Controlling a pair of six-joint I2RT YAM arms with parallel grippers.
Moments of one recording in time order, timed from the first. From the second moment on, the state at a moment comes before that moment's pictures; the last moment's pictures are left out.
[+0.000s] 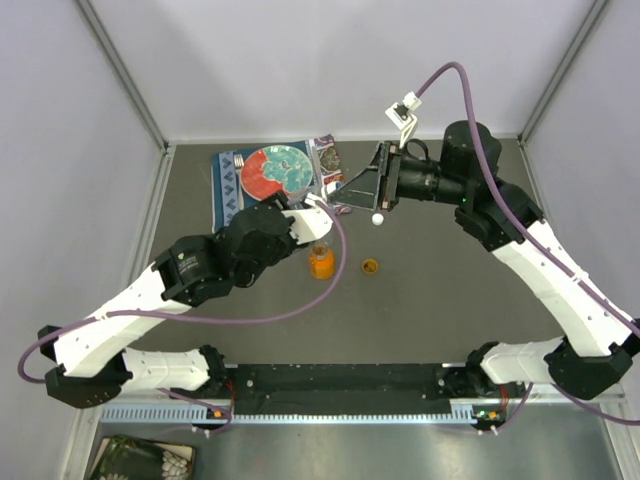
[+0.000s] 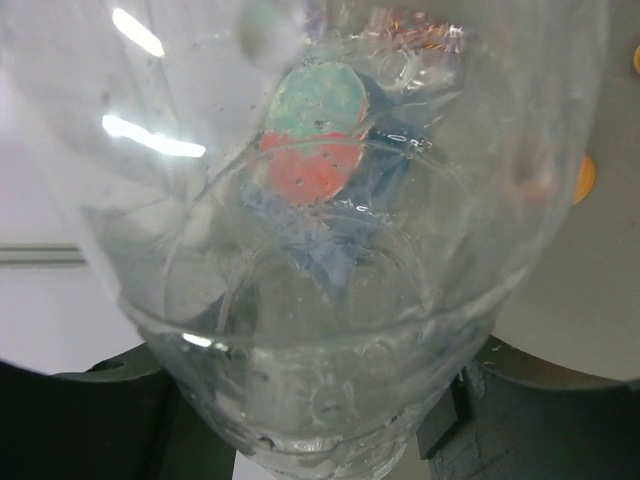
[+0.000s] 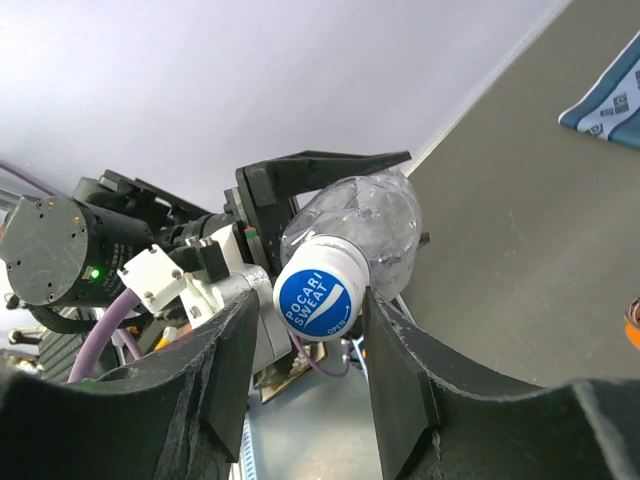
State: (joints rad) left arm -1.07 1.12 1.44 -0.91 -0.63 0.46; right arm 0.70 1.26 1.57 -0.42 -0.60 0.76
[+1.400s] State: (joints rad) left arm -0.82 0.91 1.54 -0.80 0.39 0.16; right arm 0.70 1.22 1.81 -0.54 -0.77 0.19
